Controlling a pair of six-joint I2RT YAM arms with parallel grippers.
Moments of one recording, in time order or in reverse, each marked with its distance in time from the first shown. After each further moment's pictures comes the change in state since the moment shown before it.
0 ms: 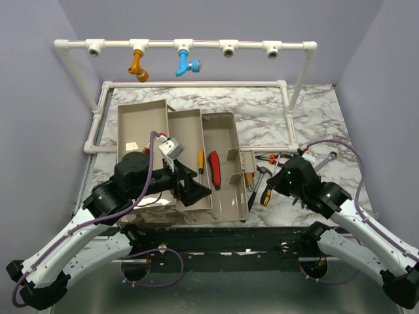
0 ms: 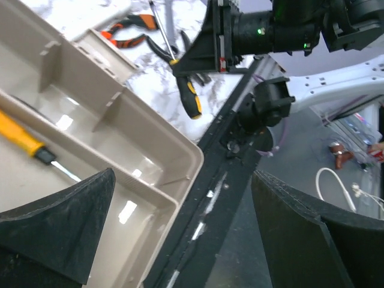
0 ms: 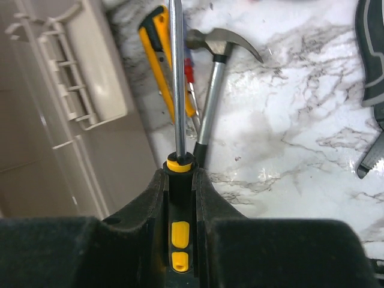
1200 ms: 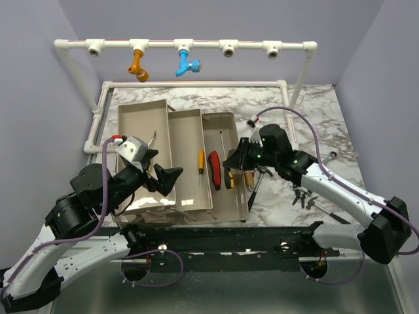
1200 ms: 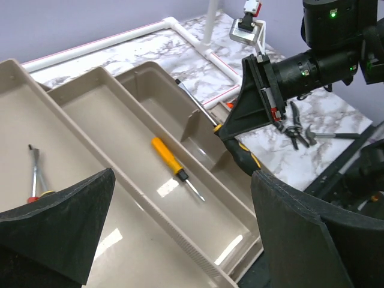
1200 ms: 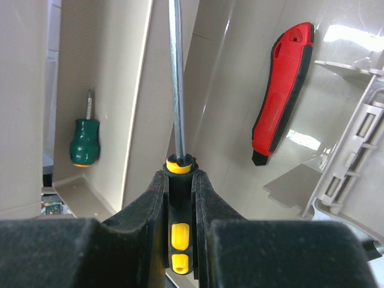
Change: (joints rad) left arm -0.131 -0.109 0.201 -0.164 -0.531 0.226; right arm 0.024 0.414 0.266 0.447 -0.583 -0.277
